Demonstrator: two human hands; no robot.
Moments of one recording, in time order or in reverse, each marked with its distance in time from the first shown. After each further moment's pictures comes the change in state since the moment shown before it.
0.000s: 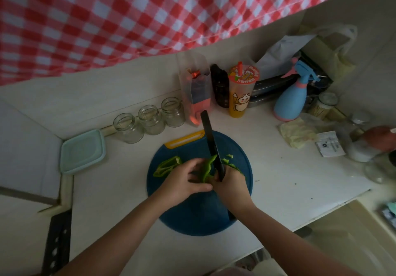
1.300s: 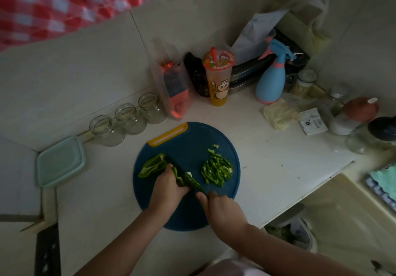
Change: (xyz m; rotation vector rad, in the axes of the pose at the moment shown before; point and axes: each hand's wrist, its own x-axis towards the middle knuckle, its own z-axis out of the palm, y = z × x) left_hand 0.012 -0.037 0.027 0.518 0.377 -0.075; right_hand -0.053 0.033 0.008 -0.401 -0.201 -0.049
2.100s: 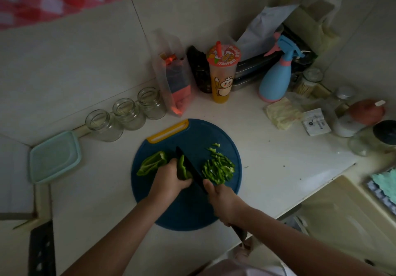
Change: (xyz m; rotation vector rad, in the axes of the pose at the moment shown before) left_hand 0.024 -0.004 -0.004 0.025 -0.107 0.038; right_hand 0.028 0.005 -0.016 0.417 -0.239 0.186
